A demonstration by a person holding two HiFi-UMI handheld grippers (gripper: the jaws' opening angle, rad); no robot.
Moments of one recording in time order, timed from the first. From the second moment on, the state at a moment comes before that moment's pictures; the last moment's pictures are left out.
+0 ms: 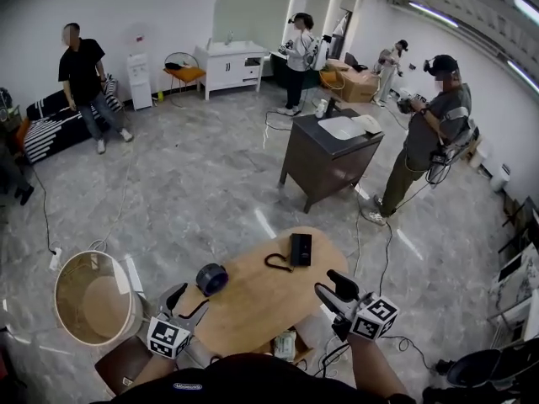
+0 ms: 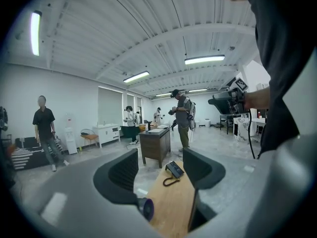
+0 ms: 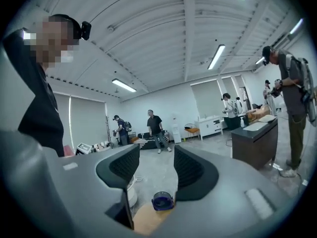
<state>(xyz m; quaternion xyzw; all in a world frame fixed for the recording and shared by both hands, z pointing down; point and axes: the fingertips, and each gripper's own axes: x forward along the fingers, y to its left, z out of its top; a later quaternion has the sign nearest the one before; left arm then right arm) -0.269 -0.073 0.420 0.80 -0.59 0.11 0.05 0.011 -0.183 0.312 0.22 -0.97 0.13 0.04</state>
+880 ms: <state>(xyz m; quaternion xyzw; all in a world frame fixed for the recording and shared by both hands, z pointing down) -0.261 -0.019 0.322 0.79 -0.61 0.00 0.07 -0.011 -0.094 0.222 0.16 -0.98 0.03 -0.05</state>
